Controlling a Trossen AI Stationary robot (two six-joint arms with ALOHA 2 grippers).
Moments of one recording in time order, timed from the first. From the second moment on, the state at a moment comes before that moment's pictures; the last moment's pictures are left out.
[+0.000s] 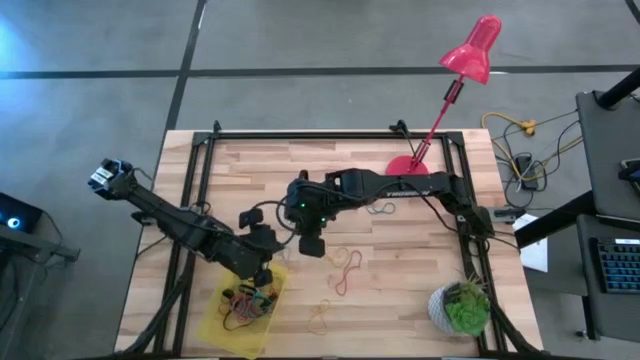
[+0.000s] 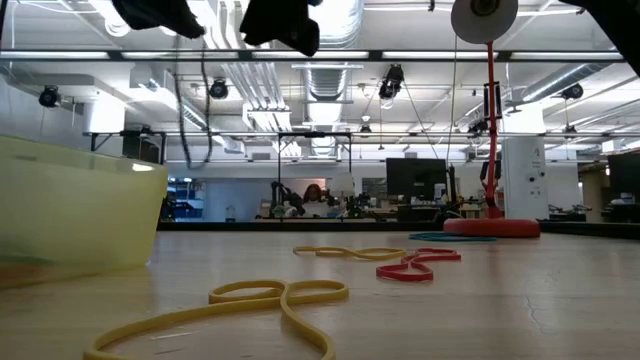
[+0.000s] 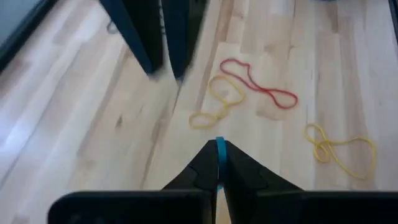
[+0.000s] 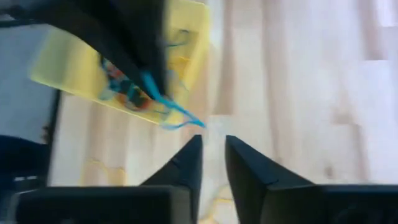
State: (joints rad) left arm -0.52 1.29 1.11 -0.69 -0.53 -0.56; right arm 0.06 2.16 2.24 -1.03 -0.16 0.18
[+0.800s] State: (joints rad) left arm -0.93 1.56 1.17 -0.99 -0.16 -1.44; right arm 0.10 2.16 2.09 -1.37 0.00 -0.04
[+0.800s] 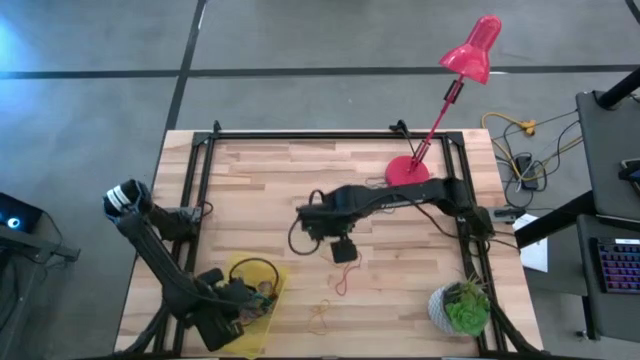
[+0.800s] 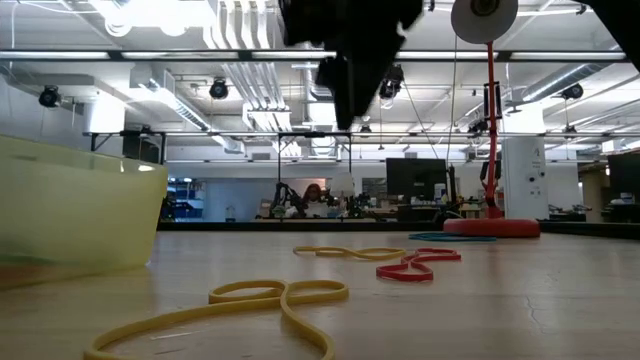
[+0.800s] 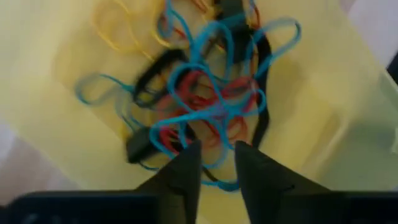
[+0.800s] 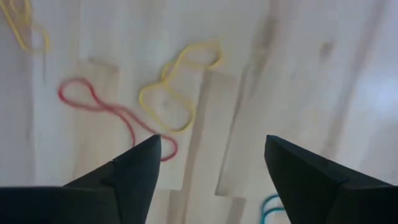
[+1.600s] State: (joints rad) left arm -0.94 1.55 1.33 -0.98 -0.20 -1.43; right arm 0.21 2.16 1.59 -0.74 0.18 0.15
